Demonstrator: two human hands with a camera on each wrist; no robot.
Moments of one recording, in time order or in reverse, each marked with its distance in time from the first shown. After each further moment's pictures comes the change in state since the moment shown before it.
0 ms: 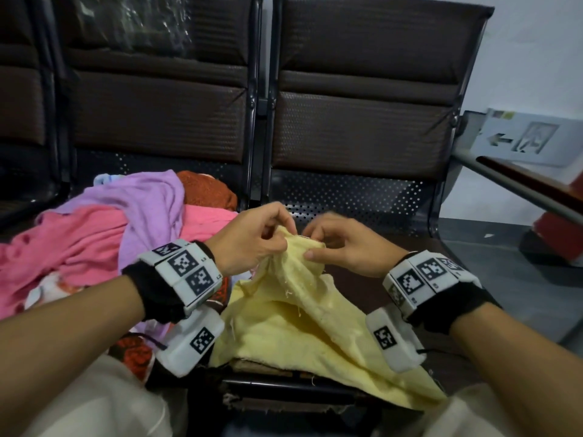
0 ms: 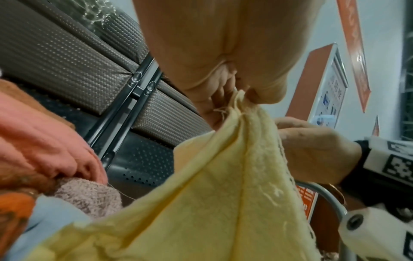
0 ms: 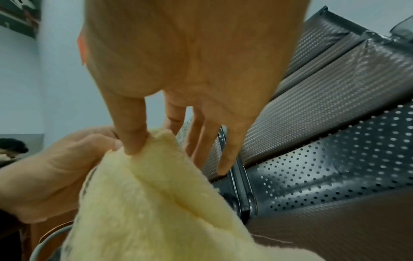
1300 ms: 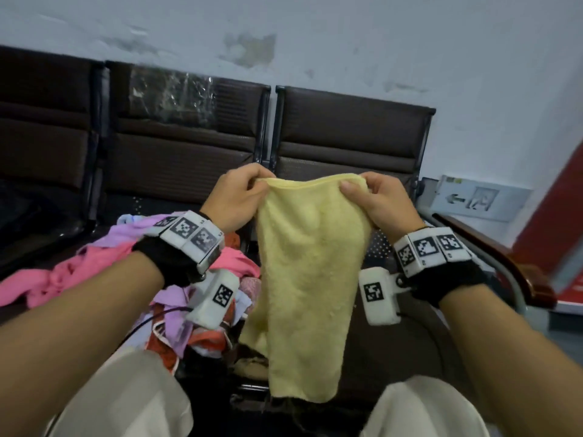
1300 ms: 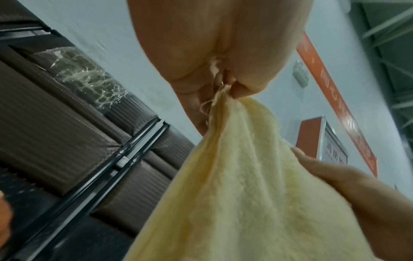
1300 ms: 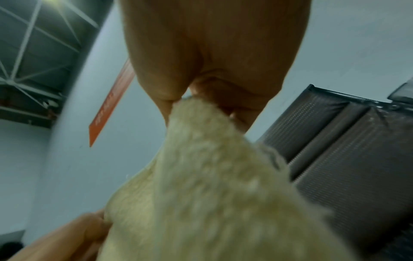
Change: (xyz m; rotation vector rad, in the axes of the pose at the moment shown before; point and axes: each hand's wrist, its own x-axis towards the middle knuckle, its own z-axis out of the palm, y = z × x) left_hand 0.005 0.105 -0.080 0.141 0.458 0.168; right_hand -0.029 -0.107 -0.093 0.162 0.662 -0.098
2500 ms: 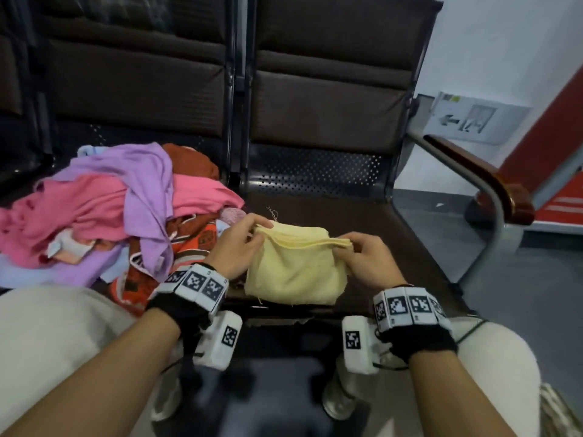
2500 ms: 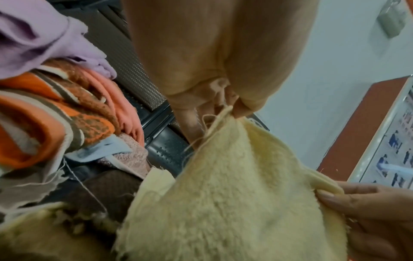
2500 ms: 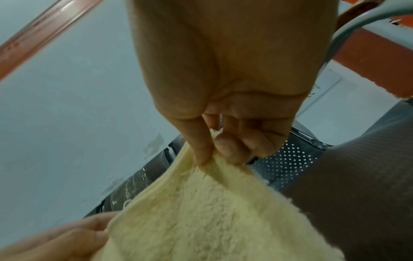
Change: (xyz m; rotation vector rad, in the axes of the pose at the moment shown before) left_hand -0.144 -0.075 0.094 -0.056 -0.305 -0.330; right_hand -0.158 0.112 0.014 -0.255 -0.127 0.505
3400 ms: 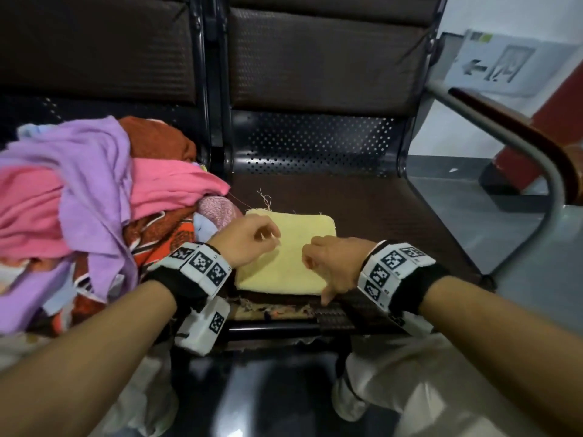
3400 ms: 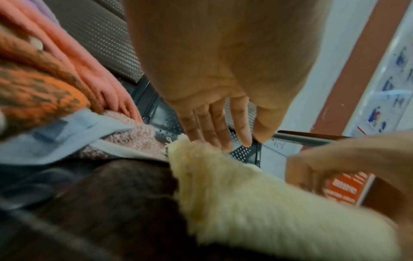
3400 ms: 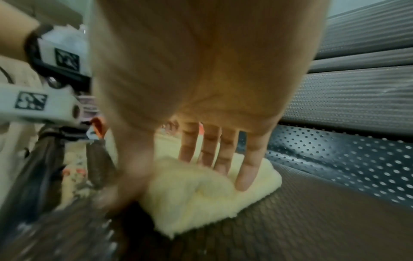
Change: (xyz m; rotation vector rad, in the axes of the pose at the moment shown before) left_hand 0.076 -0.049 0.031 0.342 -0.352 0.002; right_hand 0.083 0.014 0.044 -0.967 -0.792 -0.318
